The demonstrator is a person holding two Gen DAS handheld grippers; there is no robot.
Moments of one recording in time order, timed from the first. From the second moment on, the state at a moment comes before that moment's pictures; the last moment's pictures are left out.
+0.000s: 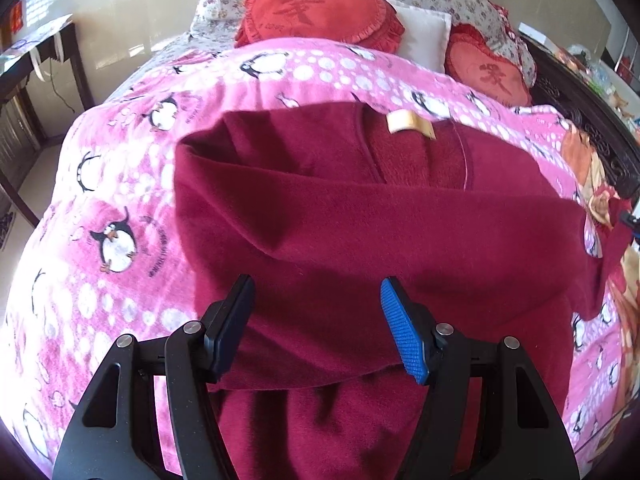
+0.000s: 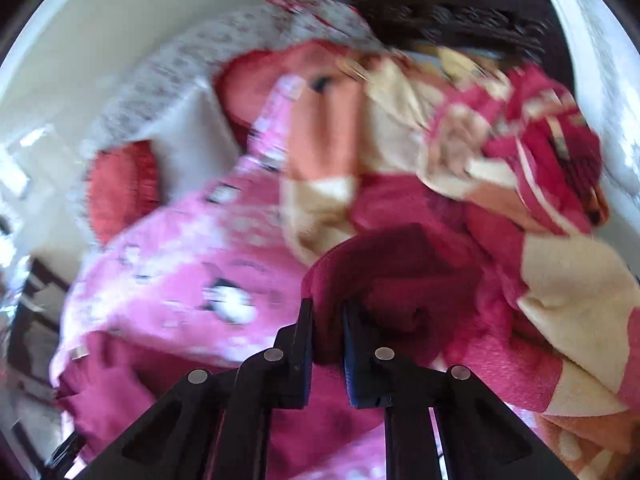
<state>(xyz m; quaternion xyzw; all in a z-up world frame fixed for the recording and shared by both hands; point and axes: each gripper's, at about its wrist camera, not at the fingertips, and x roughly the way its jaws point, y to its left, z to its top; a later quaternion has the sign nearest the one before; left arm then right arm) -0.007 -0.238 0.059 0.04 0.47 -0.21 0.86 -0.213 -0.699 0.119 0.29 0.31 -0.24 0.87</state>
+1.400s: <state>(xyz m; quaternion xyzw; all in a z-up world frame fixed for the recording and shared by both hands) 0.019 -0.329 0.045 0.02 0.50 -0.30 0.81 -0.152 -0.526 0.102 0.25 0.38 0.03 0.89</state>
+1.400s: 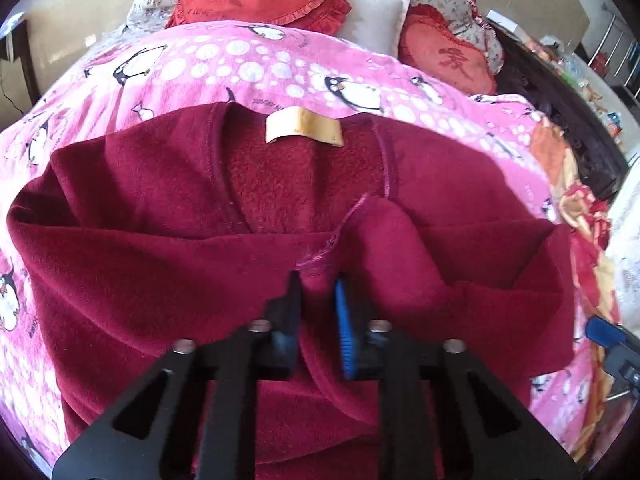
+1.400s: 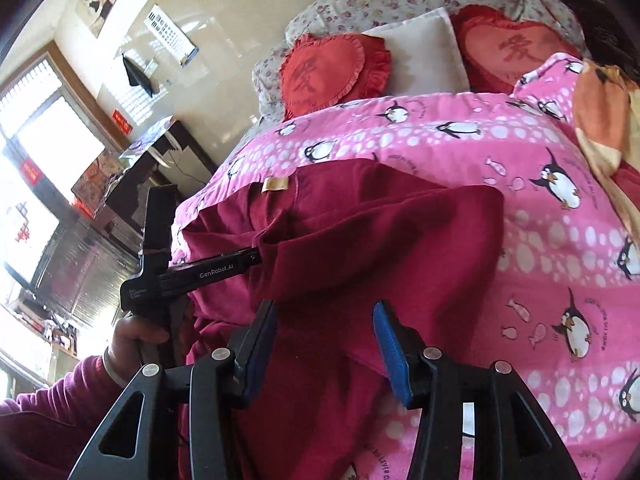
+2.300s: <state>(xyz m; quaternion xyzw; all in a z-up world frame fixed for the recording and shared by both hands) 0.011 -0.186 0.037 -0.05 0.48 -0.17 0.86 -0.078 -0.546 0.063 0.13 0.42 -0.14 0.89</state>
